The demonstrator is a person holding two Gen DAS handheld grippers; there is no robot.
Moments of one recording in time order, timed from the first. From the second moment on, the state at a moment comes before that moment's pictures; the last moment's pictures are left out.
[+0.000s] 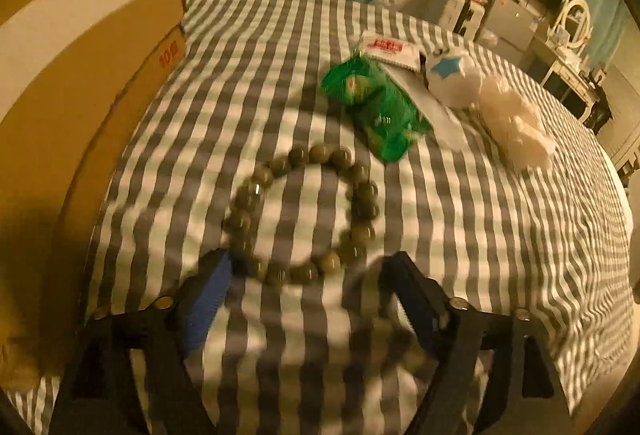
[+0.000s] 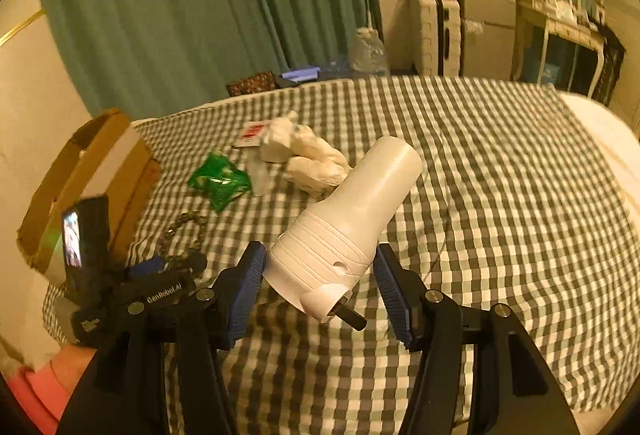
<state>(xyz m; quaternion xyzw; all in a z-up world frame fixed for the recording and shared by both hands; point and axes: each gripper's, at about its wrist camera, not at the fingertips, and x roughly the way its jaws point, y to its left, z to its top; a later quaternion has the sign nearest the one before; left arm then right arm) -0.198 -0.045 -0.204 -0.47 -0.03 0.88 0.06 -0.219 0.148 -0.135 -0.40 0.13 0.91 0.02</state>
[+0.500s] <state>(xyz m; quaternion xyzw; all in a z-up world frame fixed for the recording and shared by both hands) -0.178 -0.069 -0.161 -0.37 -0.09 0.92 0.11 -0.223 0.138 -0.139 -0.40 0.12 0.91 0.01</state>
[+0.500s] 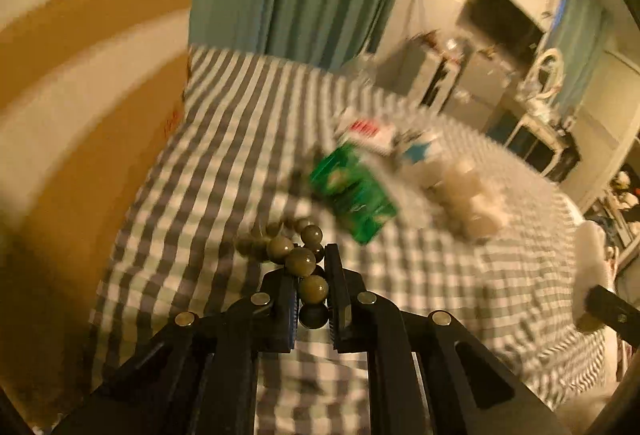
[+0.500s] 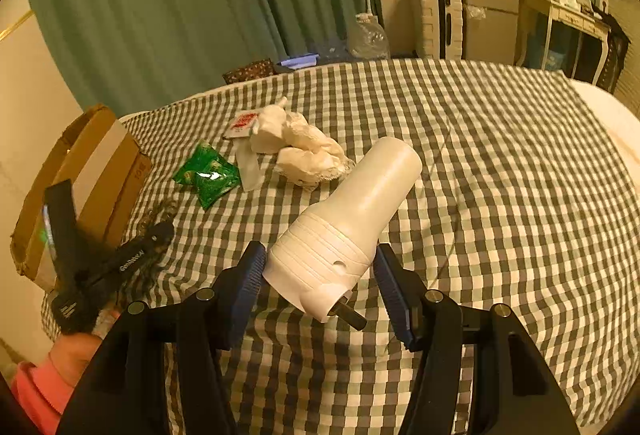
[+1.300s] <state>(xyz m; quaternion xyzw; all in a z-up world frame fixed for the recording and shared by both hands) -0.095 -0.134 0.052 -0.26 -0.01 0.96 0.14 -0.179 -0.018 0.020 -0.26 0.03 0.96 -0.12</state>
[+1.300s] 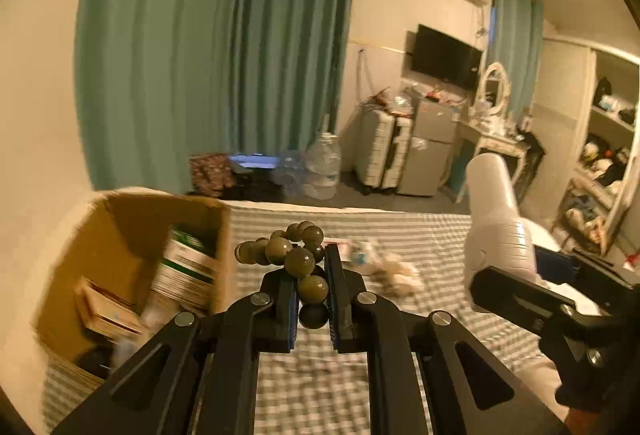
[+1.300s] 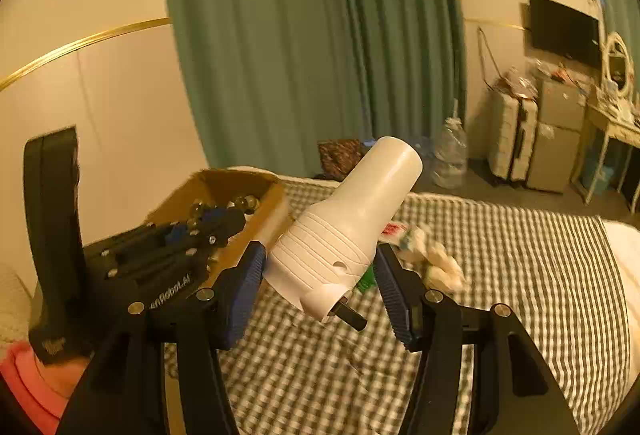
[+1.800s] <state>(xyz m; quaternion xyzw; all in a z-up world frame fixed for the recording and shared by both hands) -0.129 -0.275 -0.009 -0.33 -0.05 0.94 0.03 -0.274 -0.146 -0.007 -0.32 0.03 0.92 -0.23</state>
